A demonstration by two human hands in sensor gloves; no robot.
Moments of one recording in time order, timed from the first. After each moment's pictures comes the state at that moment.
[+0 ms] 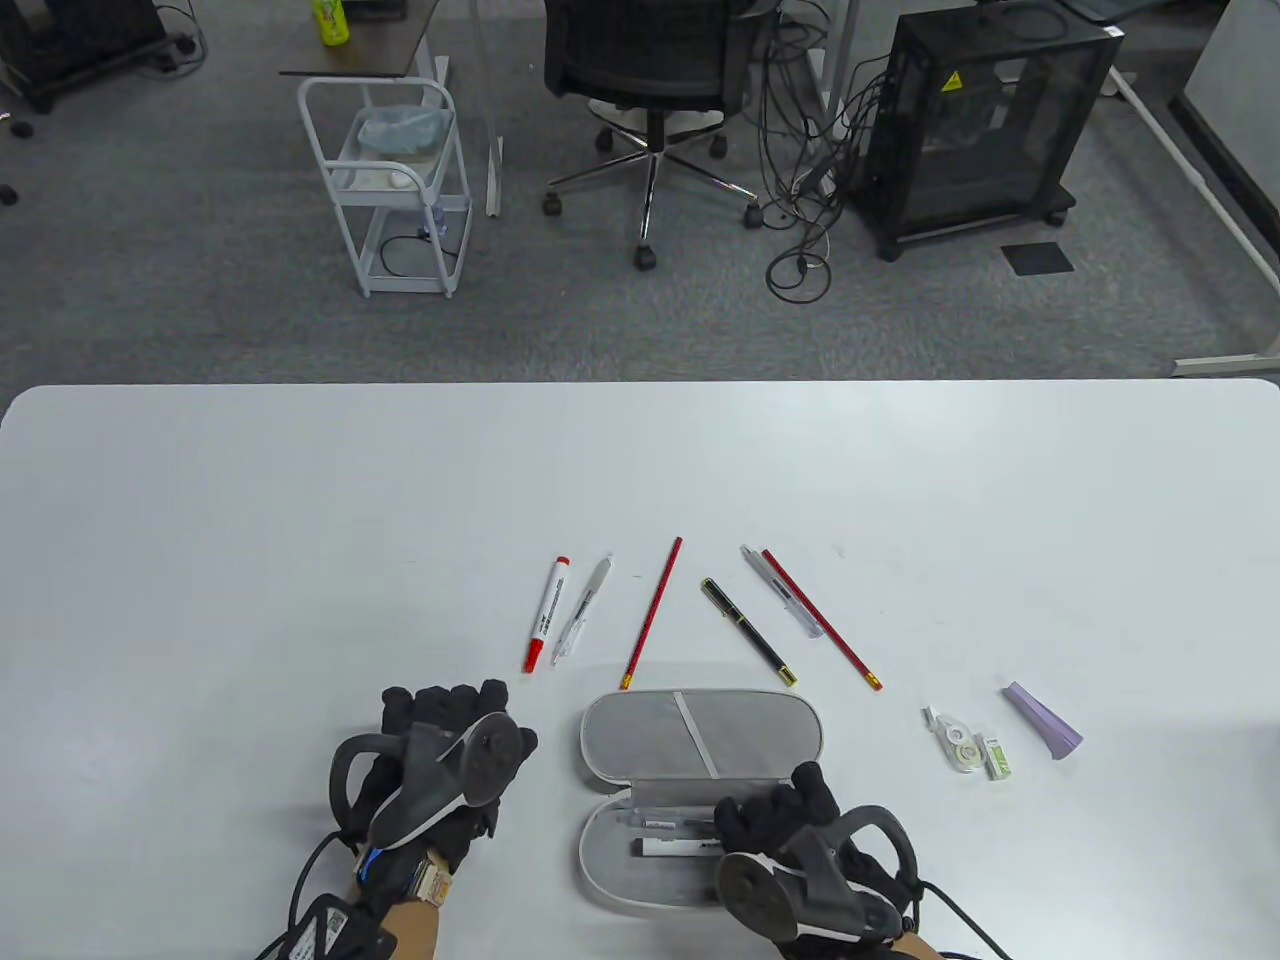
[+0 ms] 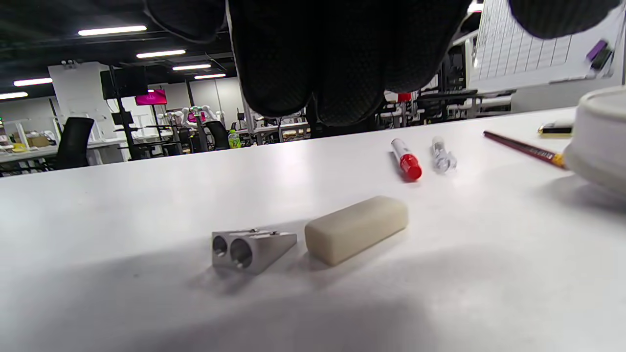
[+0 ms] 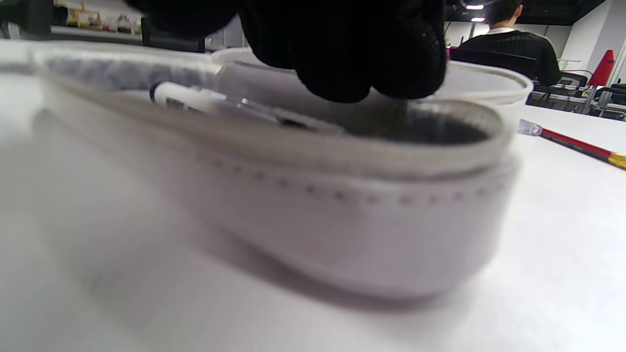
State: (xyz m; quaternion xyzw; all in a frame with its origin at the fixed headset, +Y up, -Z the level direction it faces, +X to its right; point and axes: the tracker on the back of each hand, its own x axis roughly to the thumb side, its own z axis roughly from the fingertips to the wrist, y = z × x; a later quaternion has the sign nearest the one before) left_hand -0.190 -0.711 -0.298 0.03 -0.07 -0.07 0.99; right_hand 0.093 -0.718 -0.211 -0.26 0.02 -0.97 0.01
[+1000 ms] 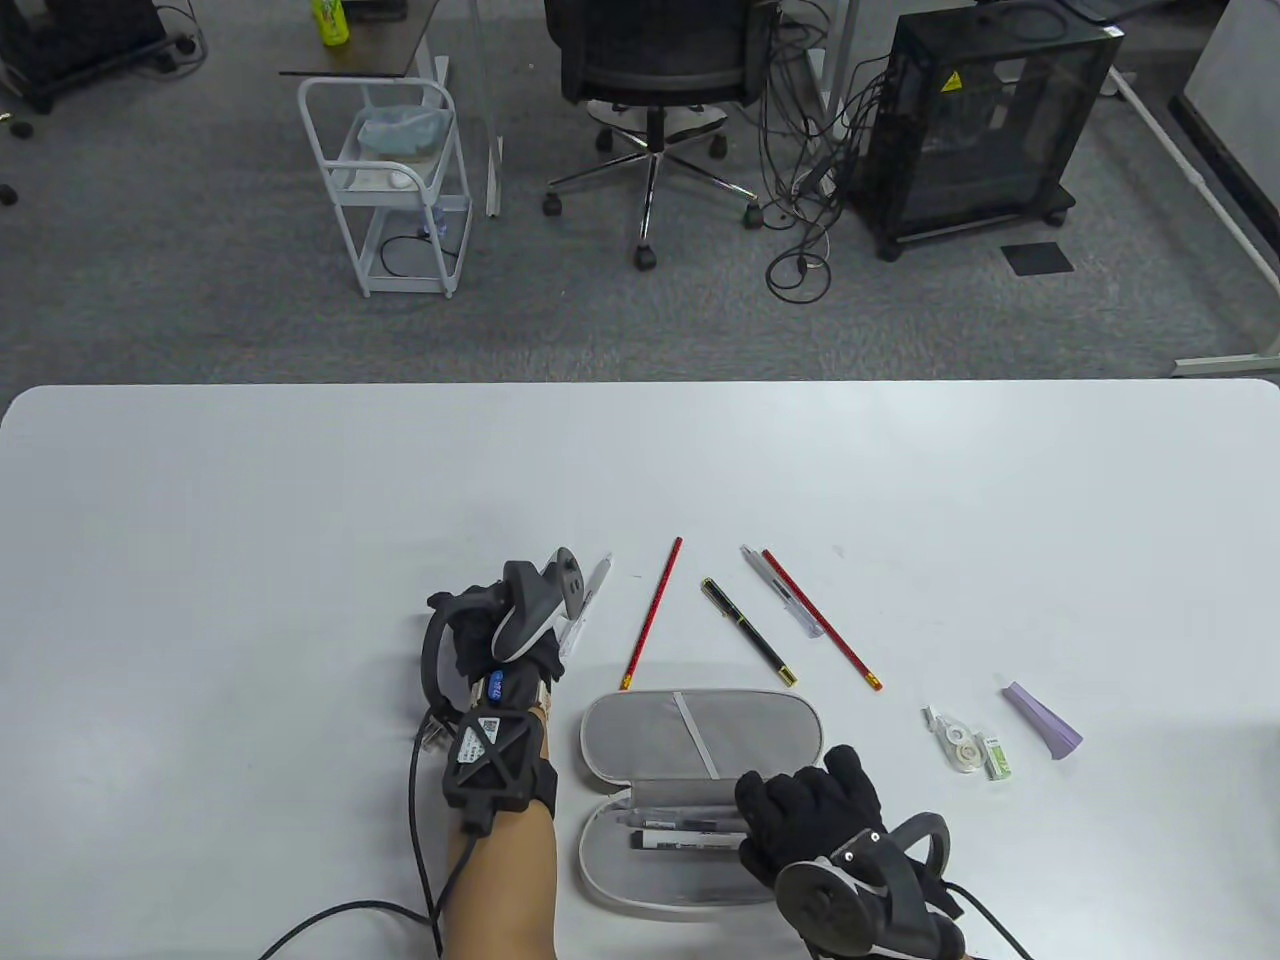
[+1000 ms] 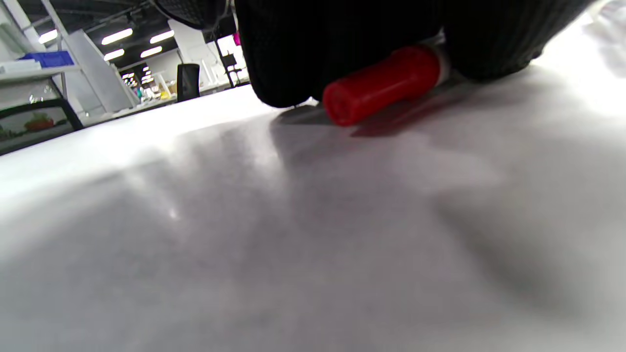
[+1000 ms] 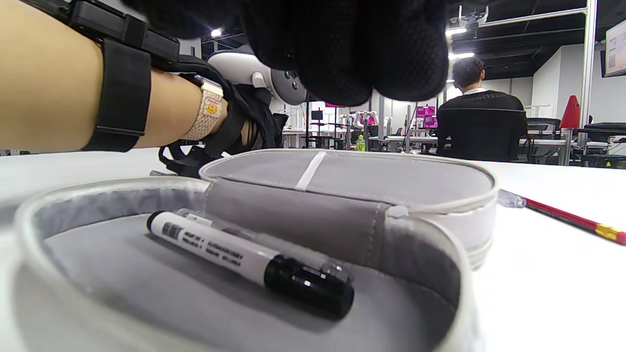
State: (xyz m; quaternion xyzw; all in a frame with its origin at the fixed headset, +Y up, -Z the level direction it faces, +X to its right) left_hand -0.153 -0.752 -0.442 -0.08 0.09 -0.11 0.99; right_hand 0.117 -0.688 -0.196 -0.25 0.11 -0.96 -0.06
